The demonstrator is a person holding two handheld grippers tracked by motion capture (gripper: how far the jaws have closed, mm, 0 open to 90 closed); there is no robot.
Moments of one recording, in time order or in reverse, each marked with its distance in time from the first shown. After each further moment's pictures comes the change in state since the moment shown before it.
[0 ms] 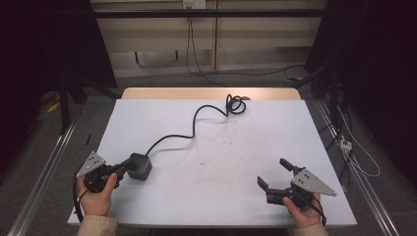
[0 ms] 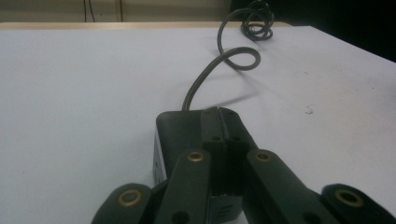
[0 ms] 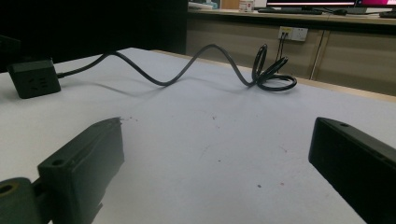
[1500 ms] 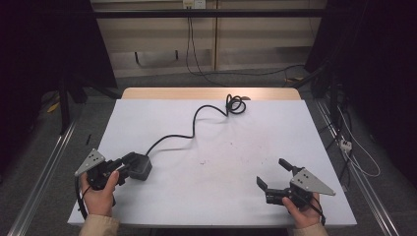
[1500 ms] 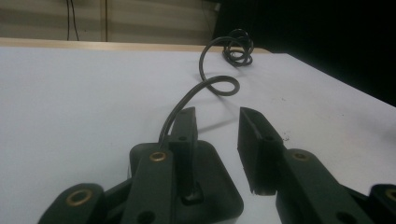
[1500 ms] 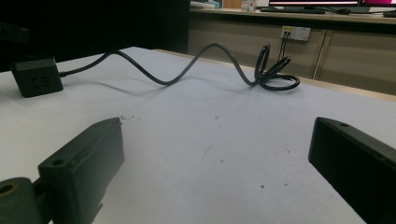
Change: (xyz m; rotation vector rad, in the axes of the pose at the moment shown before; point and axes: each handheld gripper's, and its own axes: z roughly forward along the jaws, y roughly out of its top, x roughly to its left) left arm -0.003 0.006 0.007 -0.084 -0.067 -0.044; right arm 0.001 0.000 0.001 0.002 0.007 0.001
